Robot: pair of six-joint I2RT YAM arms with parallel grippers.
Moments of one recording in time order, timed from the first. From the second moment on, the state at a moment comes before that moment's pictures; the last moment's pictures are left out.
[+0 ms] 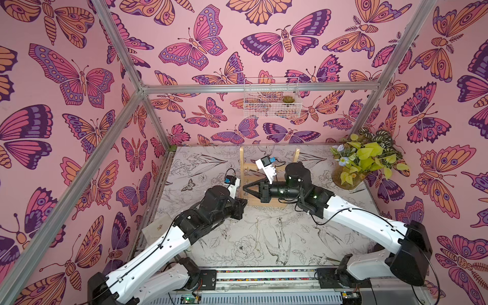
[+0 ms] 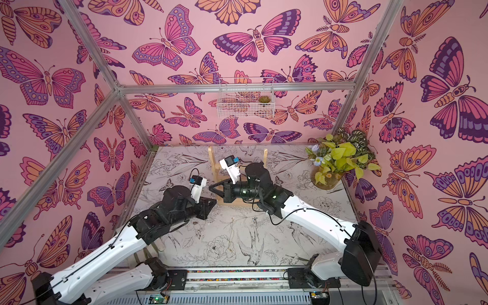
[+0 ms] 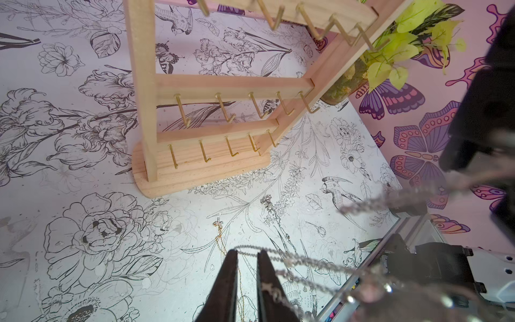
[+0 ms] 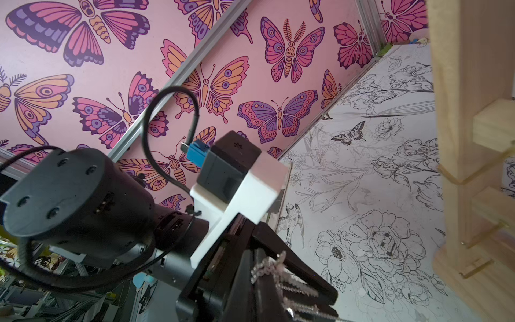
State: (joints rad) left arm -0.73 0.94 0.84 -0.47 0.05 -0.48; right arm 0.84 1.39 1.12 0.06 -0.53 0.61
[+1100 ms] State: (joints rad) left arm -0.73 0.91 0.83 -0.47 0.06 -0.48; right arm 0.84 1.39 1.11 0.06 -0.53 0.60
